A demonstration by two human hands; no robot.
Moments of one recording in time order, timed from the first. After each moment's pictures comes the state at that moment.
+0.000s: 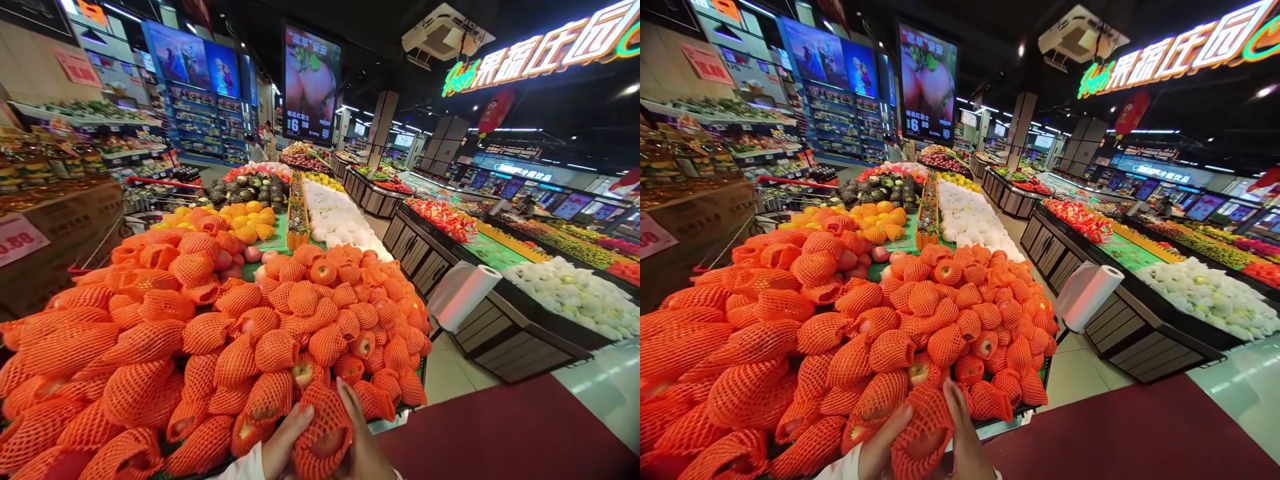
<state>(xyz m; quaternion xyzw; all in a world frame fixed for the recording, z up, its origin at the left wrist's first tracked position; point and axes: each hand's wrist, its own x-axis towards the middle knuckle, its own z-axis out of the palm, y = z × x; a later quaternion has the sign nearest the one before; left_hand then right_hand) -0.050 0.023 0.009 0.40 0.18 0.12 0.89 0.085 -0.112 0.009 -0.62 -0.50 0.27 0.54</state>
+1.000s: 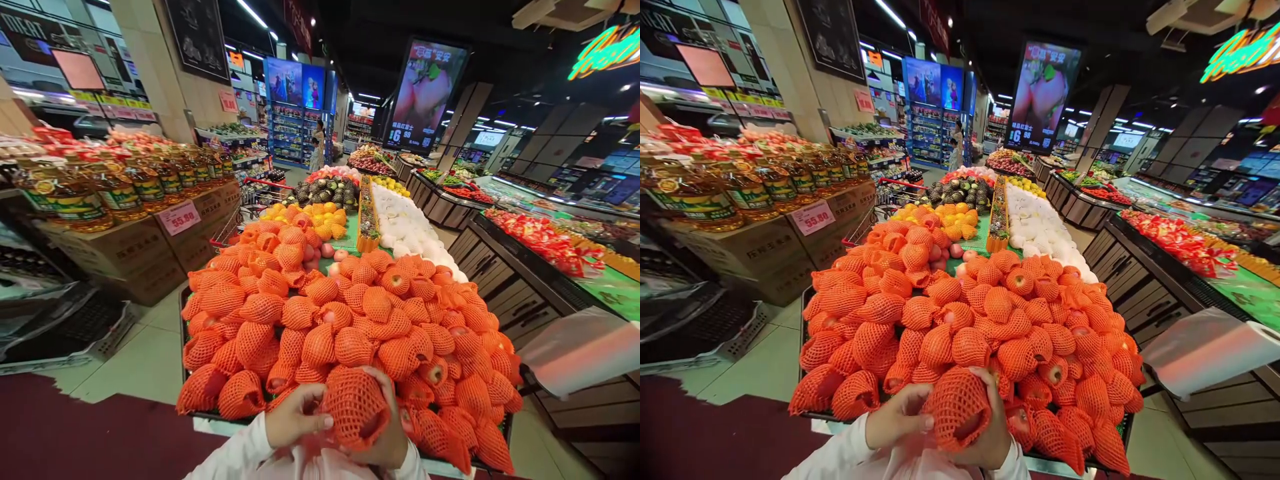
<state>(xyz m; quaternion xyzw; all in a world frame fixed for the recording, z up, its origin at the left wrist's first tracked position) -0.150 0.102 0.023 0.58 0.16 0.16 0.78 0.033 -0.002 0.018 -0.51 -0.56 0.27 0.59</state>
